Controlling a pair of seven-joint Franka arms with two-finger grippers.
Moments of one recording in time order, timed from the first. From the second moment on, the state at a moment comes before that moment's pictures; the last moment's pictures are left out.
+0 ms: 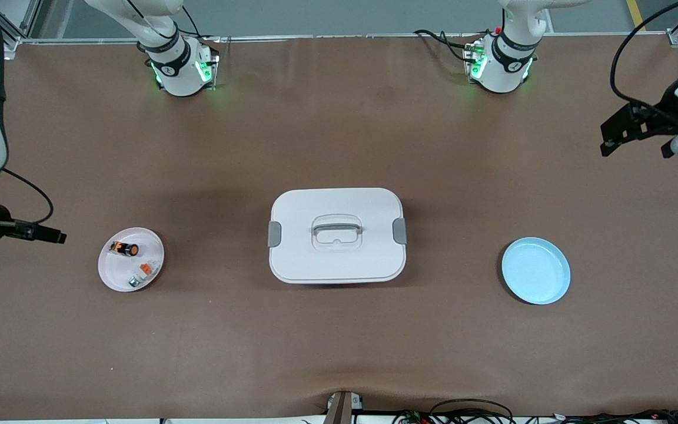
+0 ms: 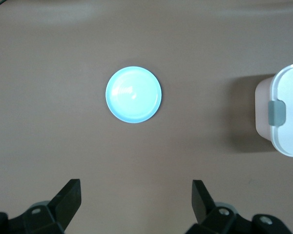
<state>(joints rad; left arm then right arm) 0.06 0.06 -0.19 -1.40 0.05 1.52 -0.06 -0.13 0.37 -0.05 -1.54 0.06 1.84 0.01</state>
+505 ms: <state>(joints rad) 0.04 0.07 -0.21 -1.39 0.15 1.53 -0.06 -0.15 0.42 -0.05 -1.68 0.13 2.04 0.02</state>
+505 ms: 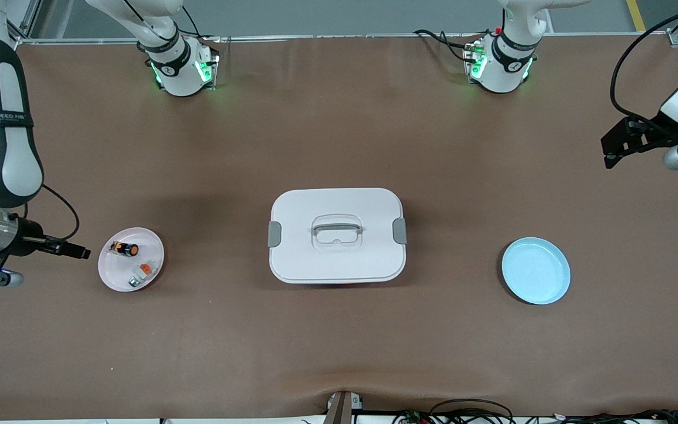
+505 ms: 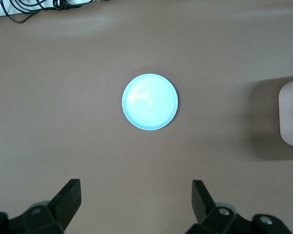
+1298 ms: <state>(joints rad) 0.04 0.06 -0.21 -1.38 0.15 1.53 -0.06 -0.14 0.44 -0.05 -1.87 0.14 2.32 0.02</state>
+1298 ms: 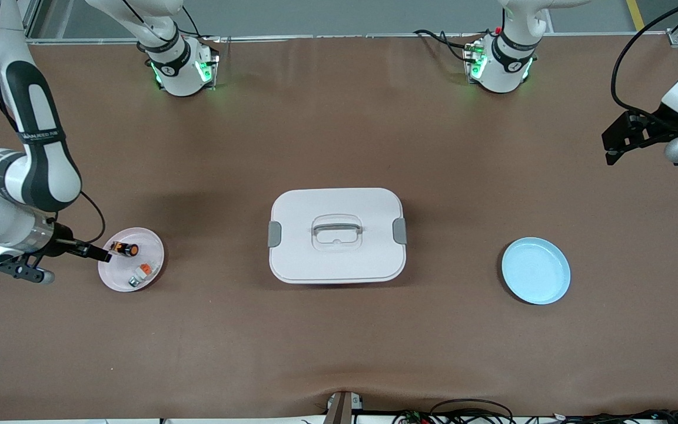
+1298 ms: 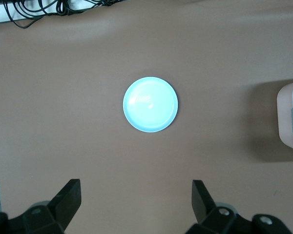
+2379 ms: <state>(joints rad) 0.03 0.07 -0.21 -1.38 0.15 1.53 -0.06 -0.14 0.54 -0.04 -1.91 0.19 2.46 -0.10</state>
